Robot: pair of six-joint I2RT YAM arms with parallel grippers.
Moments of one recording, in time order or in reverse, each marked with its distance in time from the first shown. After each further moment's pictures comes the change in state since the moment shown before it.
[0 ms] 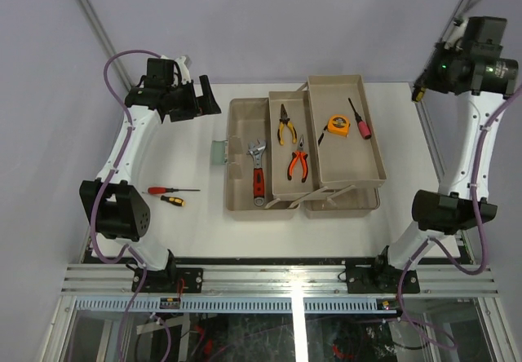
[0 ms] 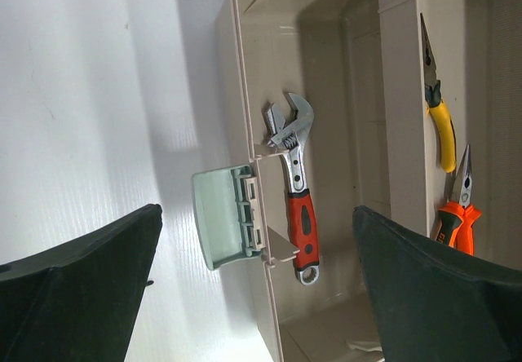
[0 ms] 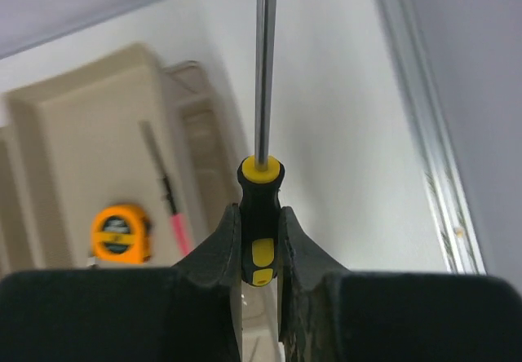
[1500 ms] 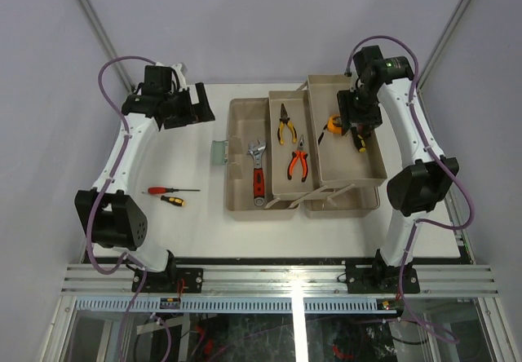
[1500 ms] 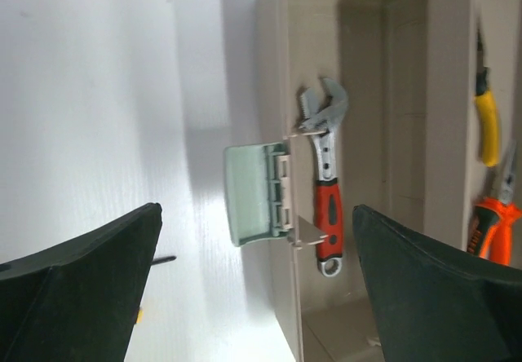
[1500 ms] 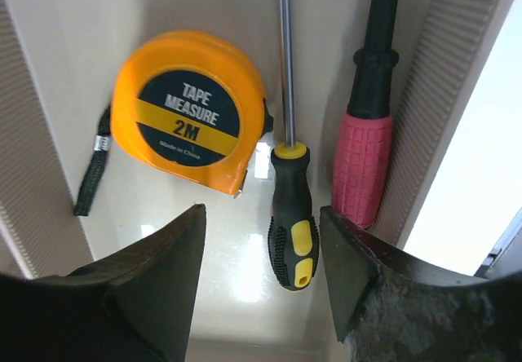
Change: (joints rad) left arm 0.000 -0.067 -0.073 -0.008 -0.064 0.012; right arm 0.471 0.203 -0.123 -0.256 0.082 -0.027
